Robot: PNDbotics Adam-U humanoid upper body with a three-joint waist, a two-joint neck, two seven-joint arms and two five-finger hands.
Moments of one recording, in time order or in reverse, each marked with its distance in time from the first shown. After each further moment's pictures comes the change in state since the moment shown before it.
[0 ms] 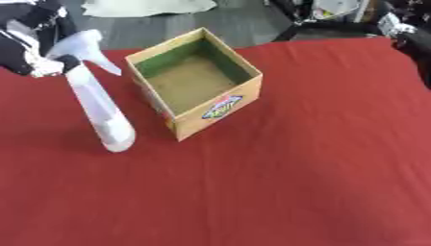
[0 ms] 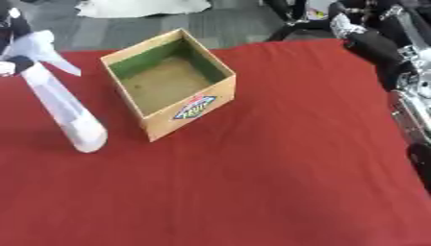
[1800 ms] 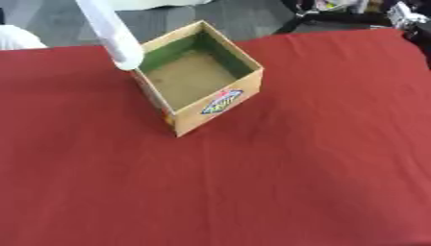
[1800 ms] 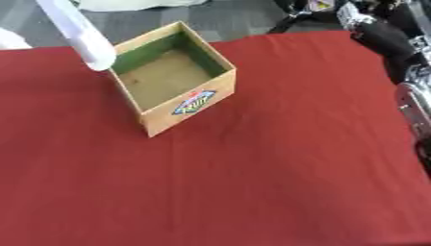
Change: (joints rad) left arm -0.243 -0.176 0.140 0.347 -0.214 -0.069 0.158; right arm -0.053 0.014 0.015 0.000 0.000 0.004 0.017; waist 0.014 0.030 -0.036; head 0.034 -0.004
